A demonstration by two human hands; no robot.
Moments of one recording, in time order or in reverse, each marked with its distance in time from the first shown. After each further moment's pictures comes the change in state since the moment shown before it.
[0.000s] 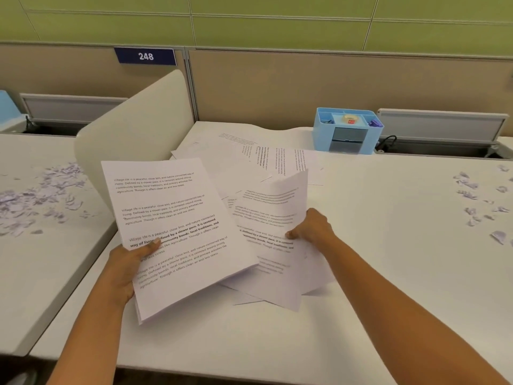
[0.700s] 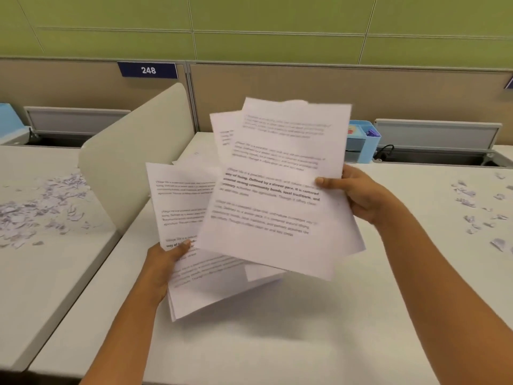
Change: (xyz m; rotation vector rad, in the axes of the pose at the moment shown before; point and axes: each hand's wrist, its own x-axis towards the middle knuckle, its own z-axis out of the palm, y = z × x) left_hand 0.000 -0.007 0.044 0.118 -0.108 0.090; right_hand -0.039 -0.026 -0.111 0.873 -0.334 -0.419
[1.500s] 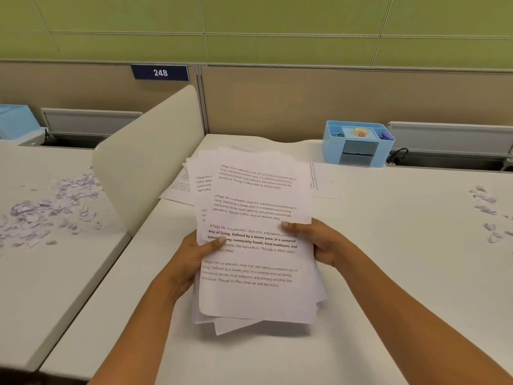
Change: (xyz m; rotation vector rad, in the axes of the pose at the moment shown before) left_hand 0.000 0.013 0.023 -0.017 -0.399 0.077; right_hand 0.023 0.091 0.050 0.137 -0.100 0.271
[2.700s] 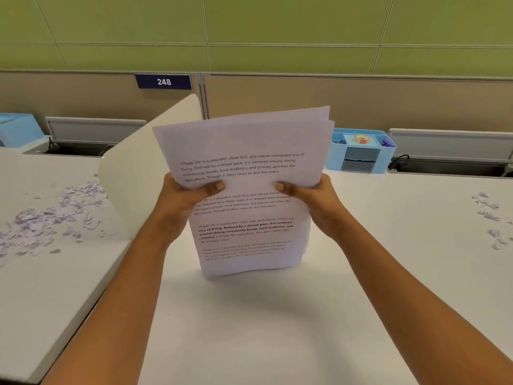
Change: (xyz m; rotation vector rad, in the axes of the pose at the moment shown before) left_hand 0.015 0.100 0.009 0.099 0.031 0.559; right_hand -0.013 -0.068 0.045 -0.160 0.048 -0.610
